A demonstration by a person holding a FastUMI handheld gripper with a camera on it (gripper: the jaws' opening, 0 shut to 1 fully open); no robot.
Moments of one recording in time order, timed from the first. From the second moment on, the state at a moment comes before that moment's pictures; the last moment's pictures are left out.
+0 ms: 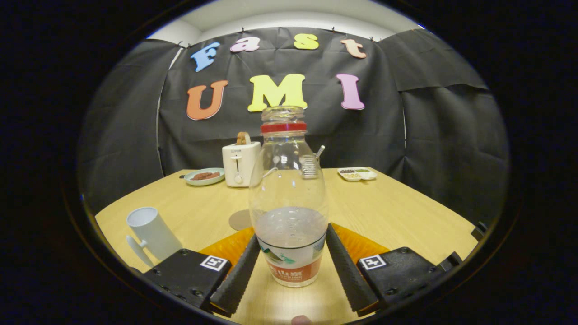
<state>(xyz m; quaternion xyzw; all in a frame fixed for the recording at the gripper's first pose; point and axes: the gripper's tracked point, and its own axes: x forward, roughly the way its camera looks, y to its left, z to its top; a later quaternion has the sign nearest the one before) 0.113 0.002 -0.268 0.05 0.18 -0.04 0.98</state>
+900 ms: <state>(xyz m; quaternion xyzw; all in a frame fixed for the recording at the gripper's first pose) 0.149 0.086 -0.231 -0.21 0.15 0.02 0.97</state>
